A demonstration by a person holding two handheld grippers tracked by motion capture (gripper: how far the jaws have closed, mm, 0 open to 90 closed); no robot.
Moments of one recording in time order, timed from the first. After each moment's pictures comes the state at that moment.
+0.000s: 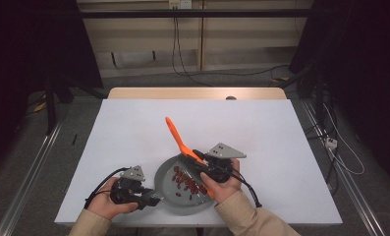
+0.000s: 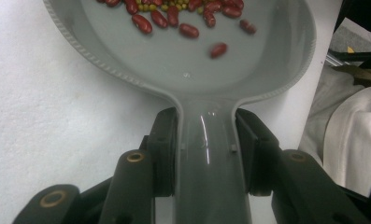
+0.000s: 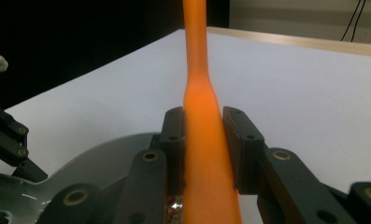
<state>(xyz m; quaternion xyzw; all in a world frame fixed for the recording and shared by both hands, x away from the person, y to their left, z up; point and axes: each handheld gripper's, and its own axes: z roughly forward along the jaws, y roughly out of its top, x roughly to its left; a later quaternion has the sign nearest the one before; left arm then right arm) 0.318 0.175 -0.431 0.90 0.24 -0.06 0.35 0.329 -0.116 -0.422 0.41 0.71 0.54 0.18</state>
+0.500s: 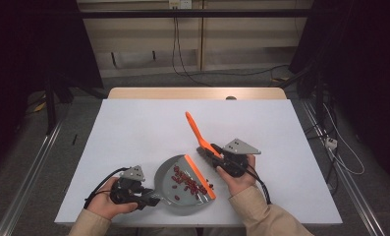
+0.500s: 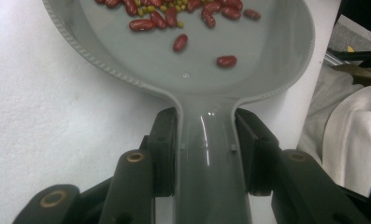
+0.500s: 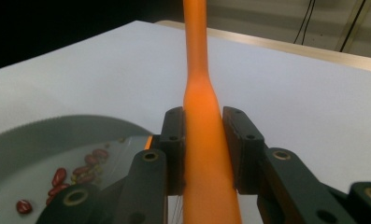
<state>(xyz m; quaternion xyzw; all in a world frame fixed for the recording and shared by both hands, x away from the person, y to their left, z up) 0.316 0.174 -0.428 0.91 0.24 -0.06 0.35 0.337 -0.156 -0.430 0.42 0.72 0.50 0.24</state>
